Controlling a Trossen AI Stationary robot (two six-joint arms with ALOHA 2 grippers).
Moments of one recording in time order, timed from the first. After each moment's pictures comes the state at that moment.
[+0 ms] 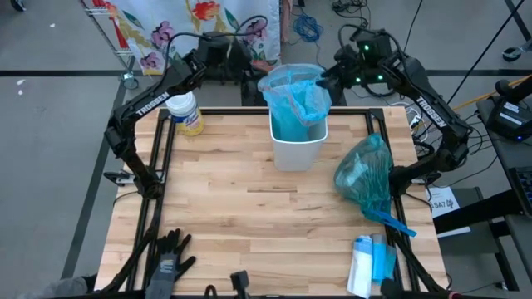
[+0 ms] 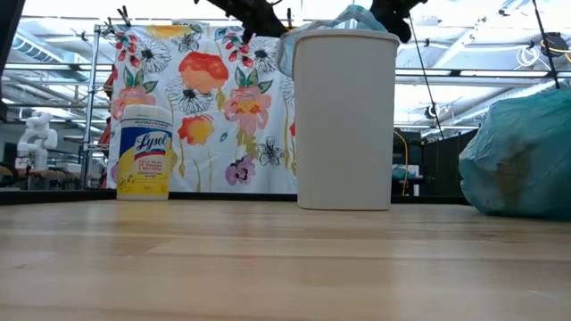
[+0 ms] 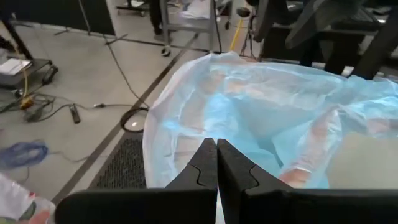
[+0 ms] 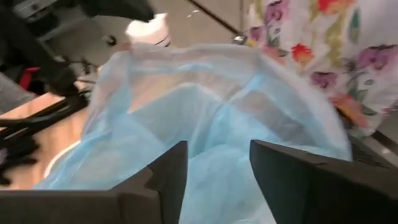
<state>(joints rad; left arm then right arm) 0.66 1.65 1.85 -0.55 0.32 0.16 -0.81 1.42 1.75 -0.92 -0.34 0.00</state>
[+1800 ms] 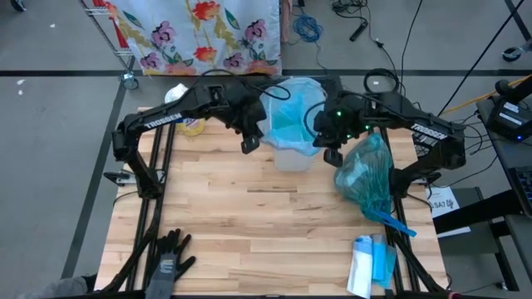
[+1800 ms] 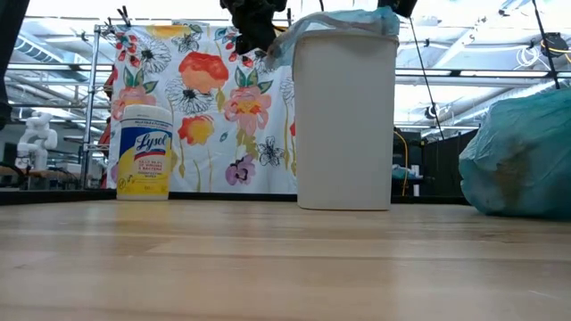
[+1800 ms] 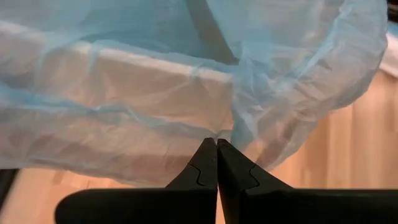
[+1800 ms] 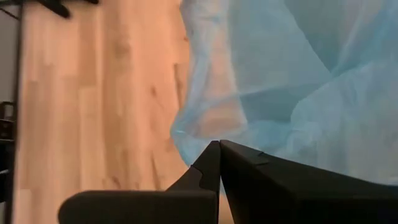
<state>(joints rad) 0.34 1.69 1.83 -1.06 0.21 0.03 -0.20 1.42 1.75 -1.29 -0.09 0.01</state>
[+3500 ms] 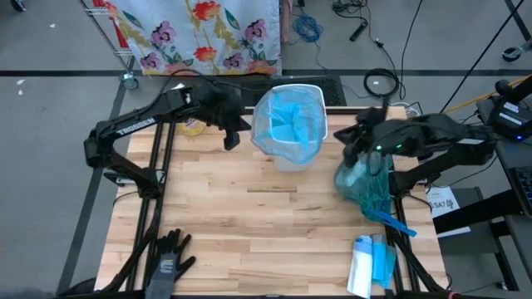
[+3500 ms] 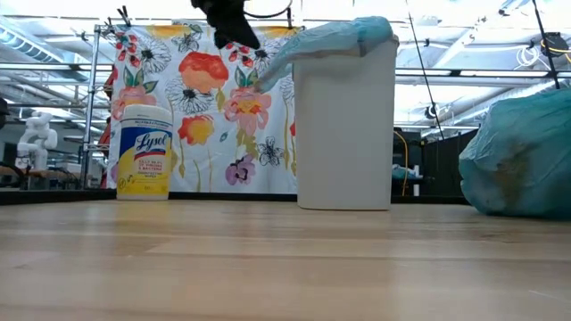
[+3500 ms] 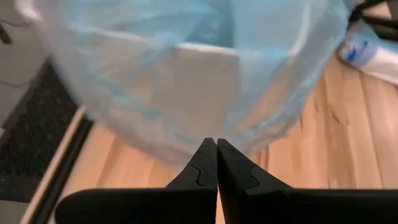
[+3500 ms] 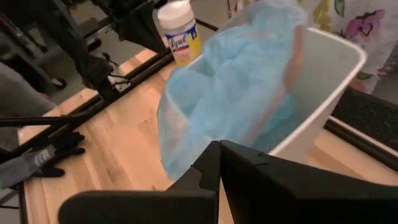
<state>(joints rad) 0.42 1.41 1.52 -0.83 0.23 0.14 0.17 1.10 1.54 -1.10 0.56 0.71</state>
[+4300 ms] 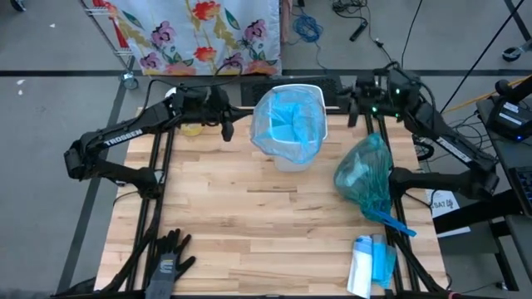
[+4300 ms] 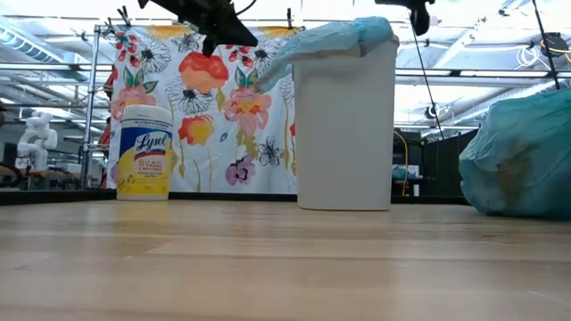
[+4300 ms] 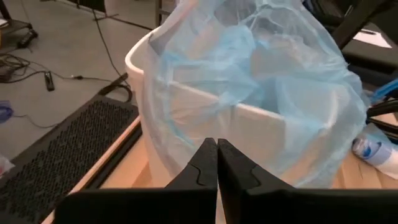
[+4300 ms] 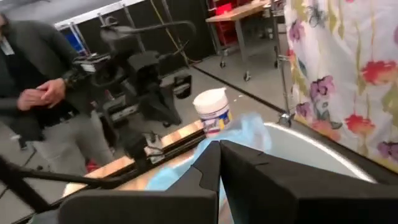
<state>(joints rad) 0.50 1.21 1.15 -0.29 0.22 -0.05 -0.68 0.97 1.14 -0.30 -0.39 0.28</state>
